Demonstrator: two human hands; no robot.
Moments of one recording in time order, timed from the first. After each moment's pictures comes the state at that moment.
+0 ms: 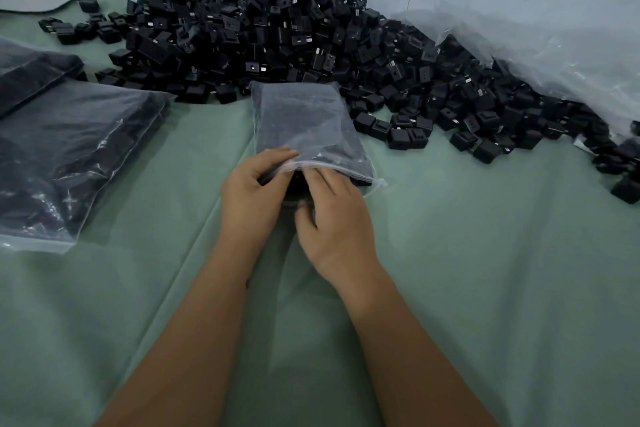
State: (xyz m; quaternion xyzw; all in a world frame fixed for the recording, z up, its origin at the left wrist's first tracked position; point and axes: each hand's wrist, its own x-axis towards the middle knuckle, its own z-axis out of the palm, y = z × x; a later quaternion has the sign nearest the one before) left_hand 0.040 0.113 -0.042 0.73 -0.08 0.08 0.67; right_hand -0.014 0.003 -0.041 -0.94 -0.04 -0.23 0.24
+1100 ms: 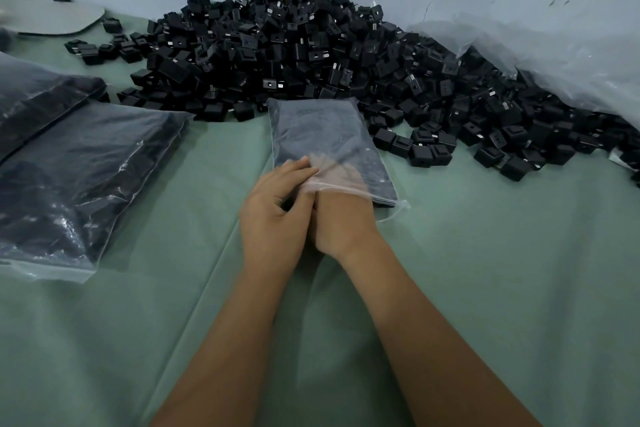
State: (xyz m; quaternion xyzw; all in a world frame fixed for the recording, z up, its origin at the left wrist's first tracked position) left_hand 0.042 0.109 -0.048 0.75 -0.11 0.18 0.63; right_hand 0.051 0.007 -0.038 -0.99 -0.09 -0.12 0.08
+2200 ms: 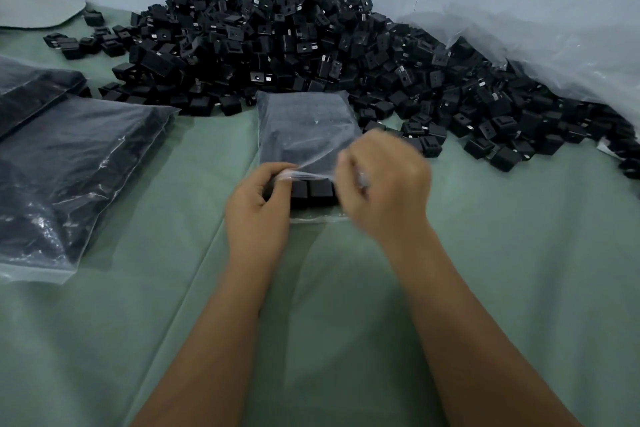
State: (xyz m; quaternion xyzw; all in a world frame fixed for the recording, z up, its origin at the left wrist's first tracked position) left_hand 0.044 0.108 -0.044 0.75 -0.05 0.13 0.65; right_hand 0.028 -0.037 -0.004 -0.83 -0.13 -0.52 0.19
